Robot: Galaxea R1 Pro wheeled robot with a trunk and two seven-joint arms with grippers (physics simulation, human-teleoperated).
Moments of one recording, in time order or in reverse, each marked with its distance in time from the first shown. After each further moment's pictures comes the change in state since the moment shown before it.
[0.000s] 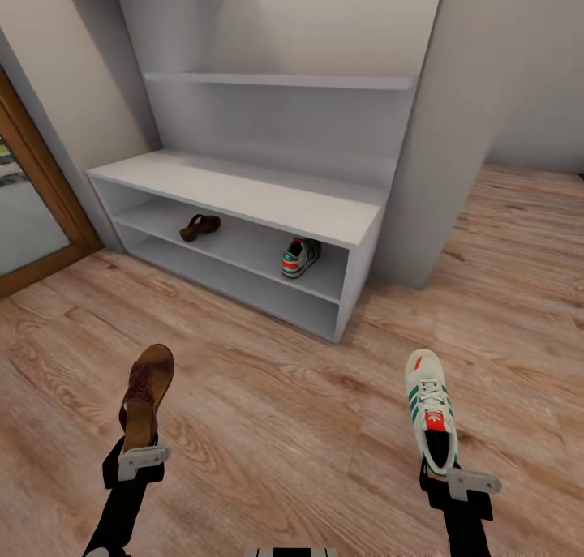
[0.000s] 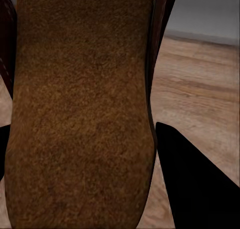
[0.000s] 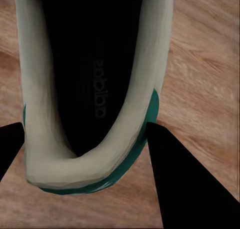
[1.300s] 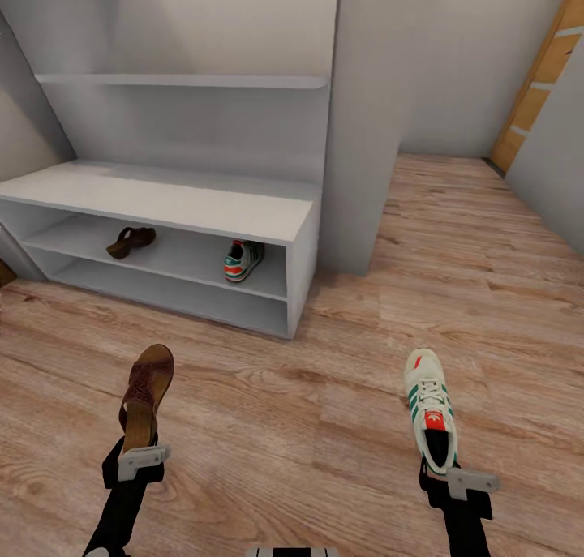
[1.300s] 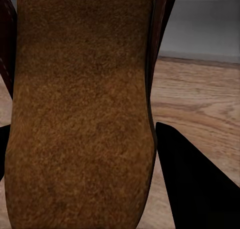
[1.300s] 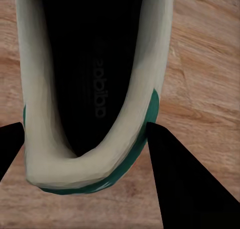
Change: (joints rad) left arm 0.000 0.000 0.001 0.000 0.001 0.001 -0.001; right arm 0.000 0.001 0.001 -0.004 0.002 0.000 -0.001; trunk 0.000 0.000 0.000
